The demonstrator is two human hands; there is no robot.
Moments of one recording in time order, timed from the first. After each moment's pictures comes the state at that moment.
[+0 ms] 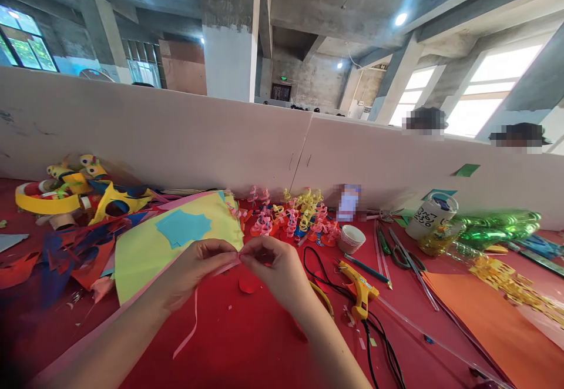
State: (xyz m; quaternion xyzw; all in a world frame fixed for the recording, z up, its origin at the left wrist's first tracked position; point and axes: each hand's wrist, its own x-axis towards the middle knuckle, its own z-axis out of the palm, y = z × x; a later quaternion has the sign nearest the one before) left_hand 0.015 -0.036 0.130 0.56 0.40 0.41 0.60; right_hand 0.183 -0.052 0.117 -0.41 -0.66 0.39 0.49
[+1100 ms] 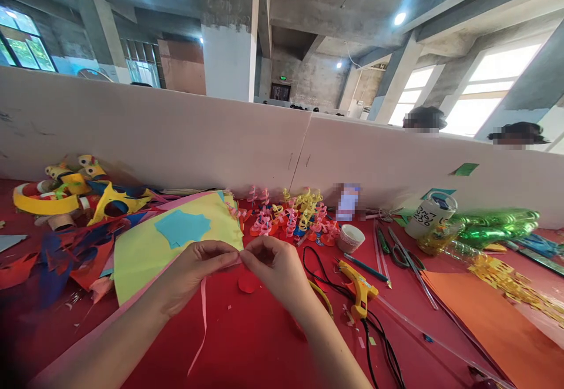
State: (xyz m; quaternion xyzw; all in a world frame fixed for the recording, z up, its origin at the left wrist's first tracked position) left_hand 0.015 -0.040 0.132 0.53 0.40 0.42 0.62; right_hand 0.183 -0.055 0.124 -0.46 -0.67 0.37 0.46
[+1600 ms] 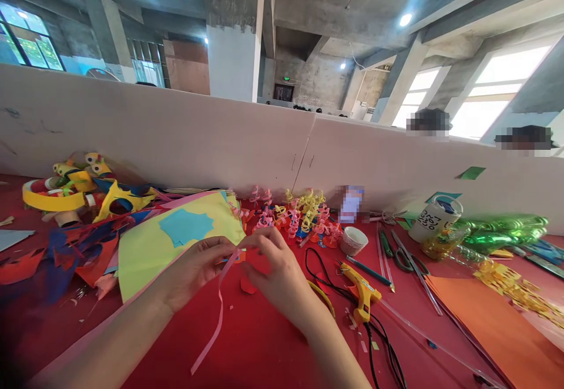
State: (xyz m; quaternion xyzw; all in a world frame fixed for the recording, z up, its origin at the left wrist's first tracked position) left_hand 0.016 -0.039 0.135 0.43 0.38 0.45 0.69; right_hand 0.185 -0.057 0.120 -0.38 -0.78 0.17 0.47
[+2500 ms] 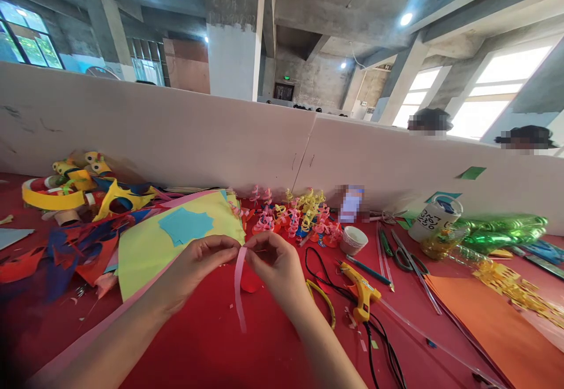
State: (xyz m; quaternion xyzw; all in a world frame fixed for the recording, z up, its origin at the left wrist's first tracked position) left_hand 0.016 -0.044 0.140 0.60 0.41 0.43 0.53; right_hand 0.175 -0.053 0.115 -0.39 -0.61 0.42 0.55
